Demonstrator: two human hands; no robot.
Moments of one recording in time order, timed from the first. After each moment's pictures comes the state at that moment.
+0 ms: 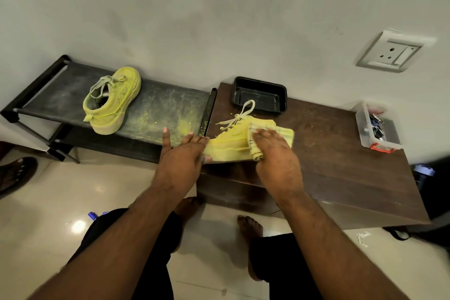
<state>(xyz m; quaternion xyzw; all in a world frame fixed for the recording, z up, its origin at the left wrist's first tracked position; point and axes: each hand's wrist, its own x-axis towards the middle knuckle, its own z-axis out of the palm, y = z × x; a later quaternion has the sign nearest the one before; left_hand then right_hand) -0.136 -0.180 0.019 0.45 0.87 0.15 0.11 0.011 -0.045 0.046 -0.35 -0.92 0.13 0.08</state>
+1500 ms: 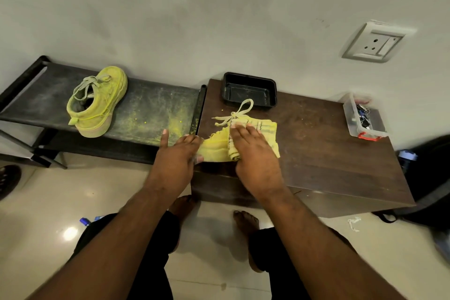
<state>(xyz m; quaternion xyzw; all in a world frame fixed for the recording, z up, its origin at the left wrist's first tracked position) -0.140 -0.182 0.017 0.49 0.85 0.17 0.11 -0.003 -0.064 0.035 -0.30 -0.94 0.12 0.06</state>
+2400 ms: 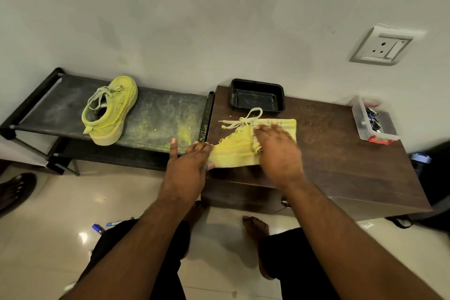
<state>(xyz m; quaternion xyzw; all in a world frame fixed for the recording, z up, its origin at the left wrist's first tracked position) -0.134 -0.184 0.018 0.48 0.86 0.15 0.10 -0.006 -0.023 0.029 -0.36 -0.93 0.04 0.03</state>
